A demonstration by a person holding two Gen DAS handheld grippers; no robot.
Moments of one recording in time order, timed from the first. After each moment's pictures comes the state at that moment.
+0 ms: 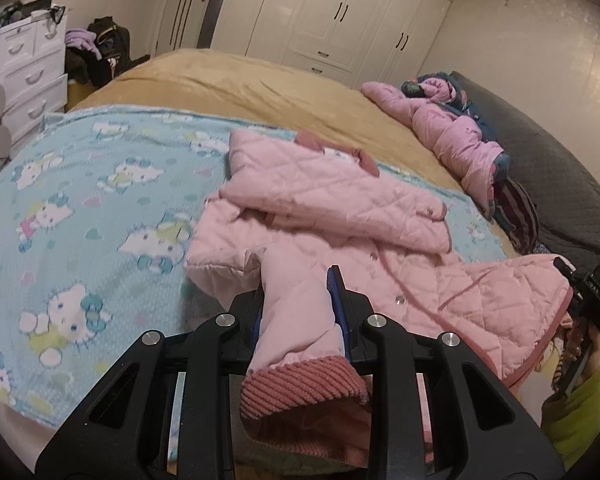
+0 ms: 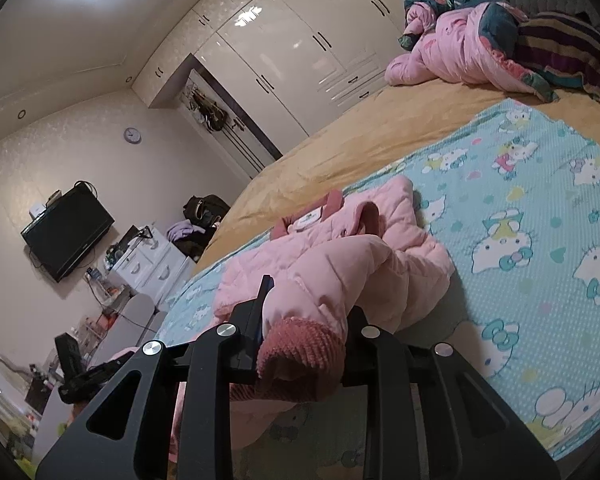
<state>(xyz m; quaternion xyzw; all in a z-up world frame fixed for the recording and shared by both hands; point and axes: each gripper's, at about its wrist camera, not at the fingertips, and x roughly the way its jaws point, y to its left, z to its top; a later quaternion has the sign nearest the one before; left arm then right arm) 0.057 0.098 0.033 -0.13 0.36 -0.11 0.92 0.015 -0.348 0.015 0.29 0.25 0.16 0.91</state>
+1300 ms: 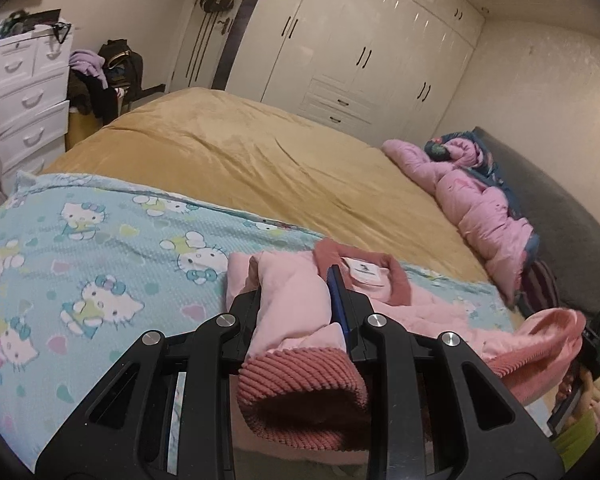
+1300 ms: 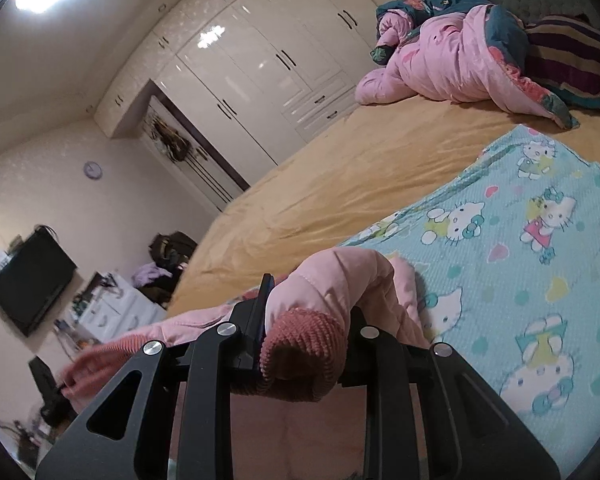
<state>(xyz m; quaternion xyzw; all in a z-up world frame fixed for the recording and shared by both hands) 0.259 0.124 0.073 -0.16 0.30 -0.07 0.94 0.234 -0.366 0.020 0.31 0.25 0.09 0.91</state>
